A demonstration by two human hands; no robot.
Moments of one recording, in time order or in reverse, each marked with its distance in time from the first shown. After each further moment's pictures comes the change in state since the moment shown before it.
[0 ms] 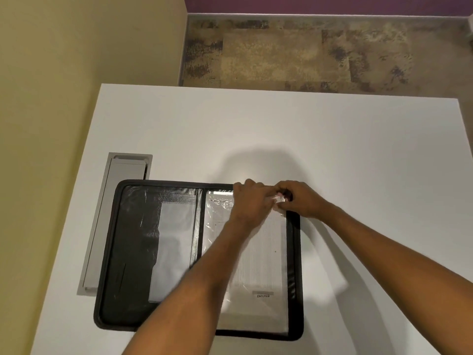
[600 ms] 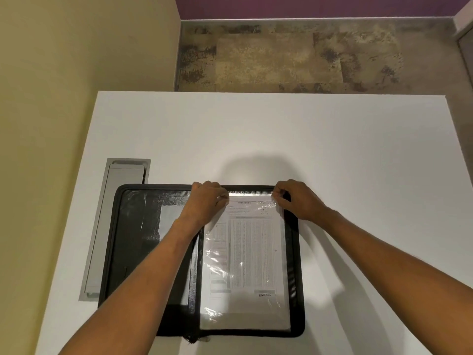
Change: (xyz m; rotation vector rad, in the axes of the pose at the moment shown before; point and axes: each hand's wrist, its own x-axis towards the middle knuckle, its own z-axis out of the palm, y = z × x) left_hand -0.022 -0.105 -0.050 0.147 -0.035 0.044; right_hand -0.014 -0.003 0.007 -0.100 0.141 -0.040
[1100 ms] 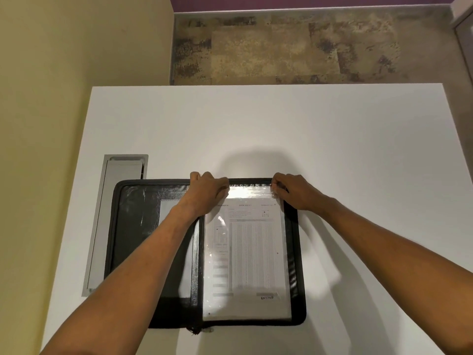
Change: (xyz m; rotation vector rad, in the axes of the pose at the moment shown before) left_hand 0.009 -0.008 -0.001 0.080 -0.078 0.087; right_hand 0.005 -0.002 0.000 -0.095 -0.114 -0.005
